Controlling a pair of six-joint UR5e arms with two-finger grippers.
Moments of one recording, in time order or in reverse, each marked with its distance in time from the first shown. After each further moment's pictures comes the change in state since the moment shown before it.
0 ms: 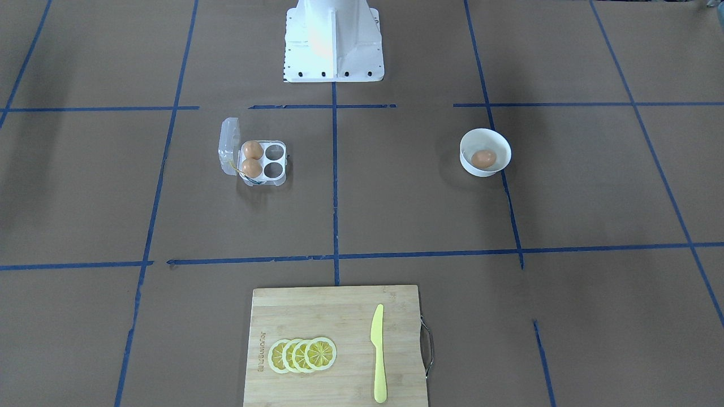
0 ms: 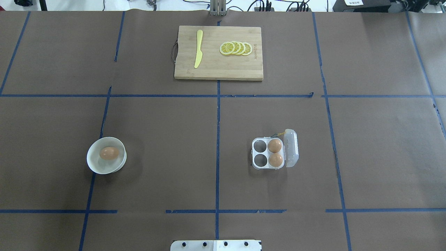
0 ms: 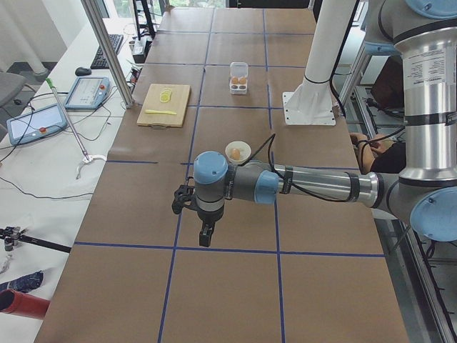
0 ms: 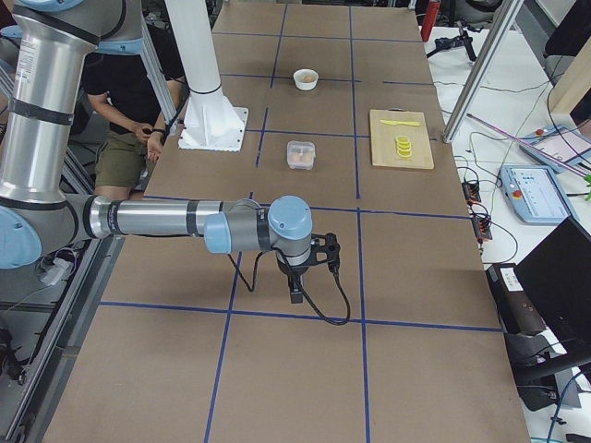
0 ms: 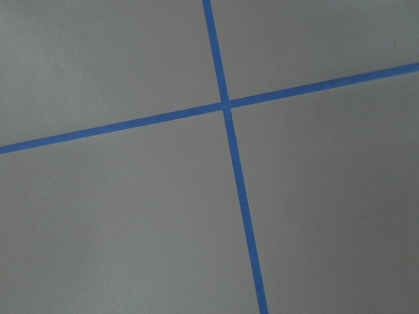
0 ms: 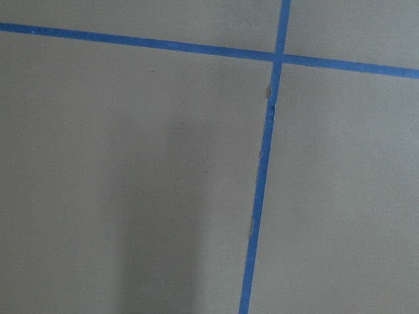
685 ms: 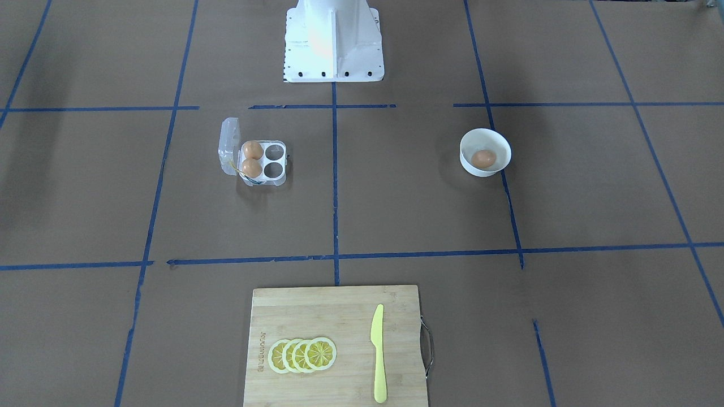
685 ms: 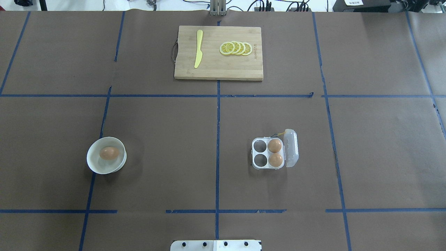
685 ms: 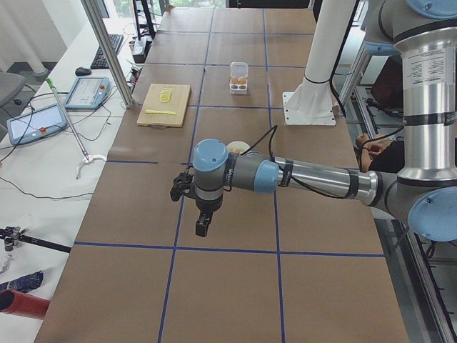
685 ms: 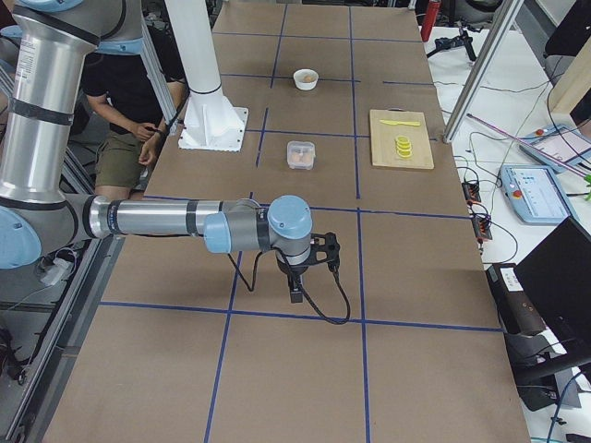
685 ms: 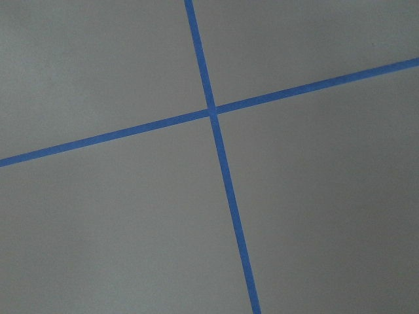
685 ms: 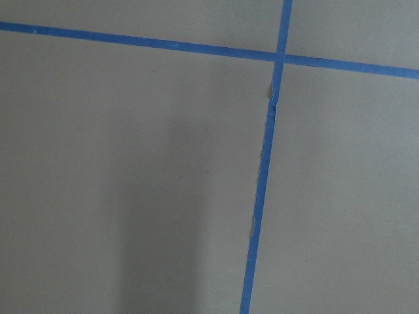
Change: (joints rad) left arm -0.003 -0.011 -0.057 0.021 0.000 0.039; right arm -0.001 -0.001 0.003 0.000 0.000 0.000
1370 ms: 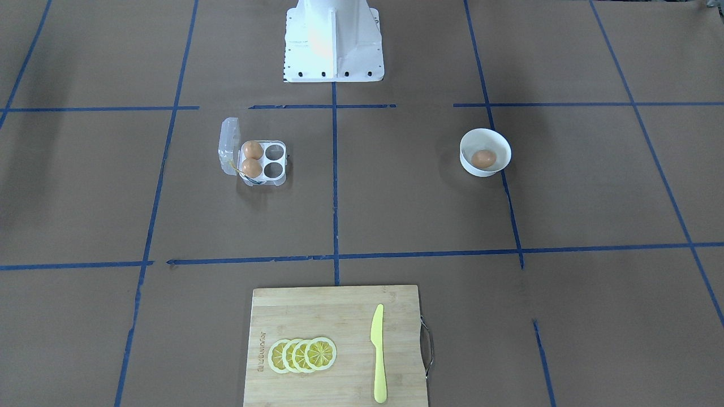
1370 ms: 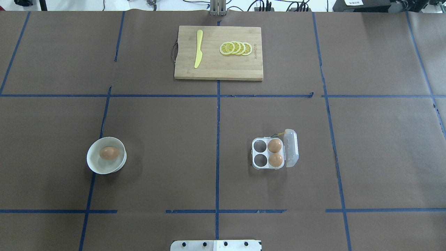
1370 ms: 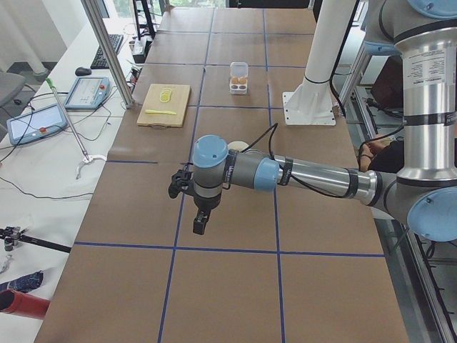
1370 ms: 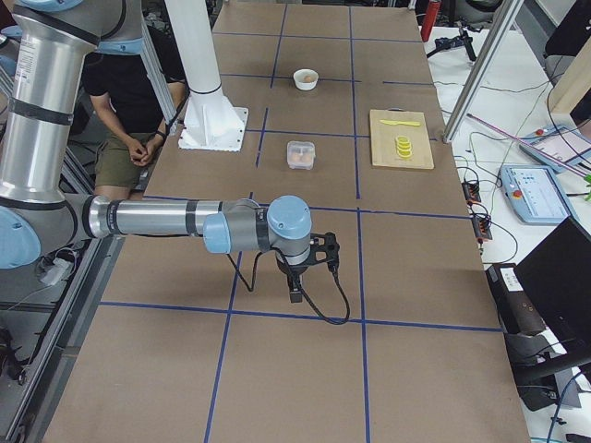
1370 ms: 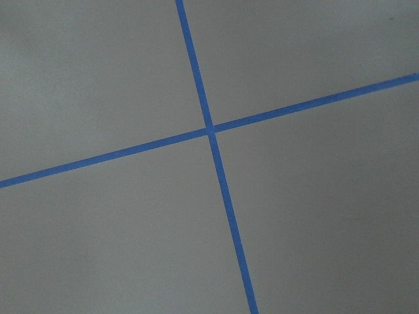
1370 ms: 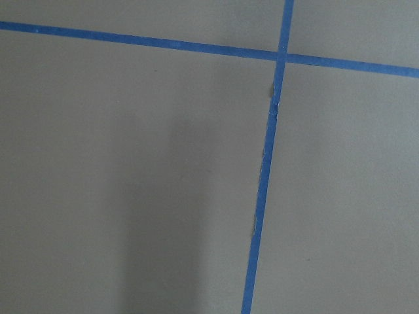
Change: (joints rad) left arm -0.012 -0.005 -0.006 -0.009 0.007 -0.010; right arm 0.000 -0.002 0.000 0.004 0.006 0.000
